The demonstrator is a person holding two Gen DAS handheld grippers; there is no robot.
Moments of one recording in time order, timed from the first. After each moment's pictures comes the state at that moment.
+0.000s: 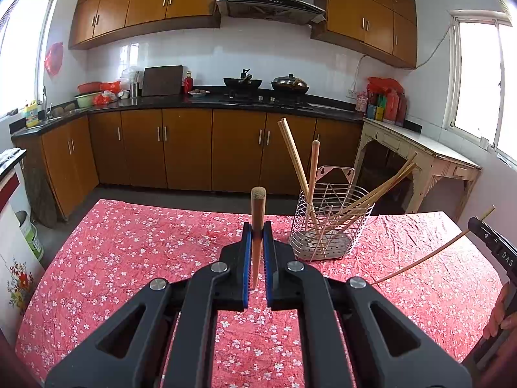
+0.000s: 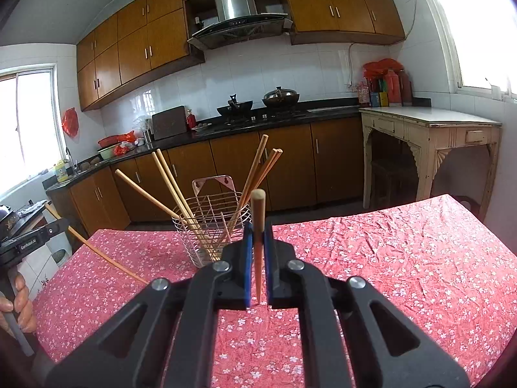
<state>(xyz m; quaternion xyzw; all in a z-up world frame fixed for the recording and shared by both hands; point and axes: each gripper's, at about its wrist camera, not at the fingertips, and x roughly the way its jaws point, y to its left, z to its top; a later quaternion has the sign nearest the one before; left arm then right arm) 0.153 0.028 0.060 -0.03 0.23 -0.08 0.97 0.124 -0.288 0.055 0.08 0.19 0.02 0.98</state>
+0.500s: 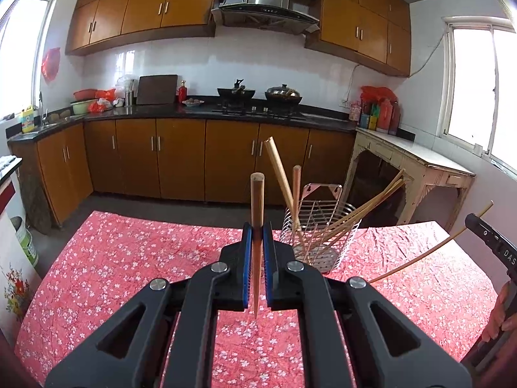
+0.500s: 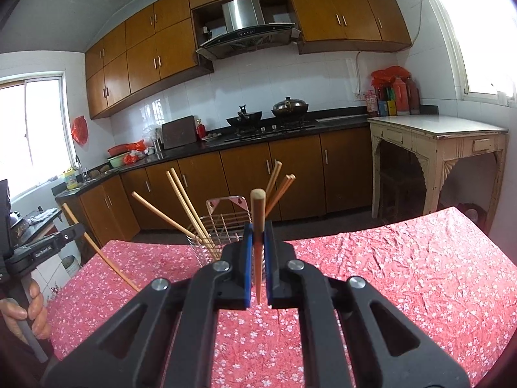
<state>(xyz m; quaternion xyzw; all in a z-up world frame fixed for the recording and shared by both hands) 0.151 0.015 0.079 -0.03 0.21 -0.09 0.97 0.121 -0.285 0.088 0.09 0.16 0.04 0.98</state>
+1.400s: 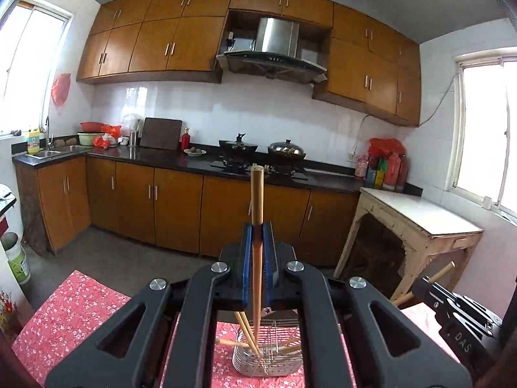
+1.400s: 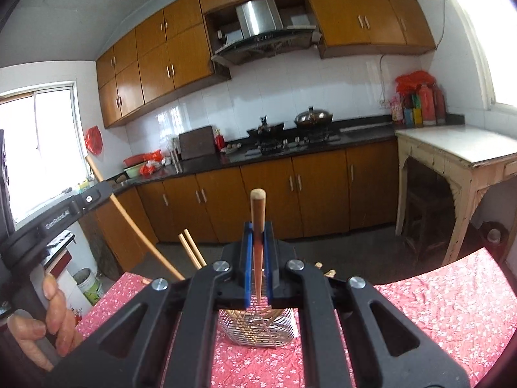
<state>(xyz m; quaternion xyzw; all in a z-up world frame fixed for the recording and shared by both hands) 0.233 -0.065 0.180 -0.07 0.12 -0.05 0.99 0.236 -0.276 0.173 0.10 0.17 0.09 0.98</state>
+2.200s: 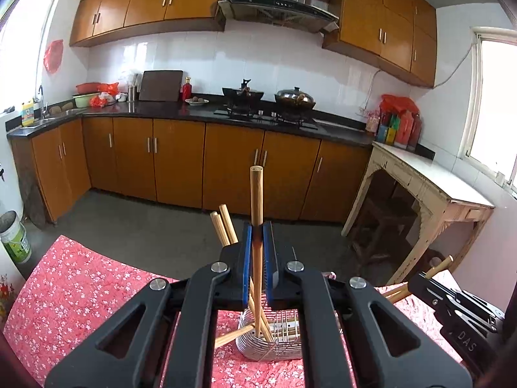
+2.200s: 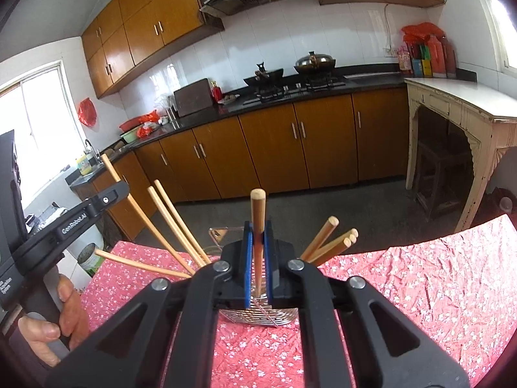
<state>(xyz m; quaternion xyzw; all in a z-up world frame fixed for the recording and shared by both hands) 0.296 -0.067 0.119 -0.06 0.23 -0.05 0.97 0.304 -0.268 0.107 0.11 0.27 0.10 0.95</state>
